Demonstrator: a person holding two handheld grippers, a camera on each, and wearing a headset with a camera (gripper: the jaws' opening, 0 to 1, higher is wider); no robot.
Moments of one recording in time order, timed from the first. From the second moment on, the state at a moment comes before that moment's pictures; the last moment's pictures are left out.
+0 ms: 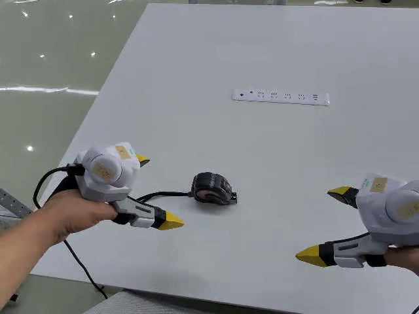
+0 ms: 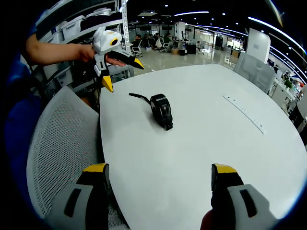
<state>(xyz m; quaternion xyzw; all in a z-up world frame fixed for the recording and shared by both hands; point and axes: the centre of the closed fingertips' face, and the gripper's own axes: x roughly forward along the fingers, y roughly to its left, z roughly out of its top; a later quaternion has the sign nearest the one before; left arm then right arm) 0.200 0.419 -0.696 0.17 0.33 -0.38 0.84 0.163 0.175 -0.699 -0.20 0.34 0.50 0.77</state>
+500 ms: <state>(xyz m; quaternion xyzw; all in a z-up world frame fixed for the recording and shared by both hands) 0.213 0.398 -0.708 0.17 0.34 -0.40 0.83 0.181 0.195 -0.714 -0.21 0.34 0.52 0.75</state>
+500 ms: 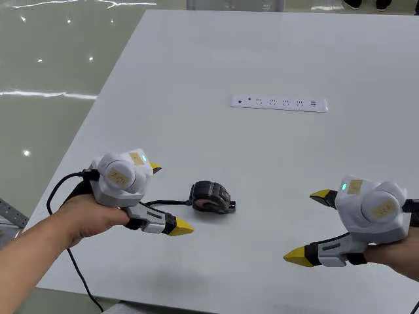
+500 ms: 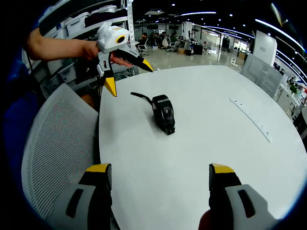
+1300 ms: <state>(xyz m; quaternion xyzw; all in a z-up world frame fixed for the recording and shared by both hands) 0.235 0.374 -0.731 0.21 0.34 -0.44 0.81 0.204 0.230 -0.744 -0.24 0.34 0.55 0.72</state>
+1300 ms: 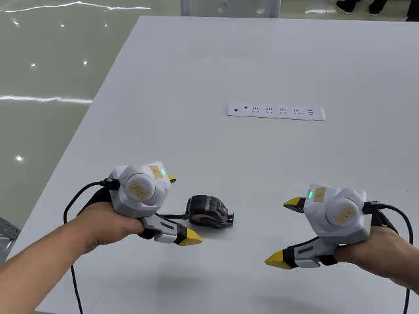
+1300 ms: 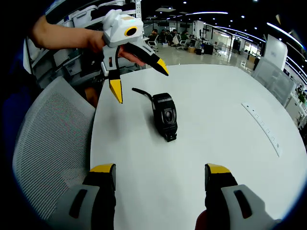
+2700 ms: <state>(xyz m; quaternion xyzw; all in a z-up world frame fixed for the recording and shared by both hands) 0.250 0.349 -0.766 0.30 0.32 -0.50 0.75 0.241 0.293 -0.789 -0.29 0.30 0.60 0.68</state>
